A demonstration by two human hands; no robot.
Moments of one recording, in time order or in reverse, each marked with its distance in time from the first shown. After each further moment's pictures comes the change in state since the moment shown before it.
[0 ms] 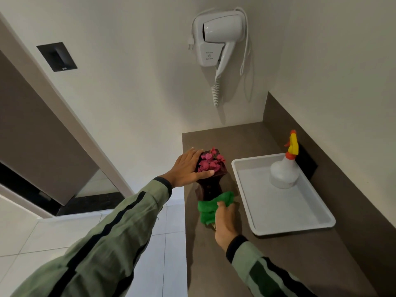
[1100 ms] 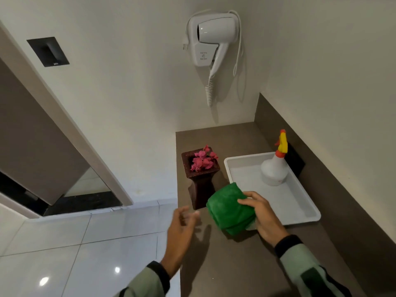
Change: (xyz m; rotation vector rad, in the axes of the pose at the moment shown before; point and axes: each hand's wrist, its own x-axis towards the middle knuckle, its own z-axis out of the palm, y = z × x) left_hand -0.147 0.051 0.116 -0.994 0.375 -0.417; right_hand 0.022 -0.042 -0.113 -0.096 -0.309 -0.114
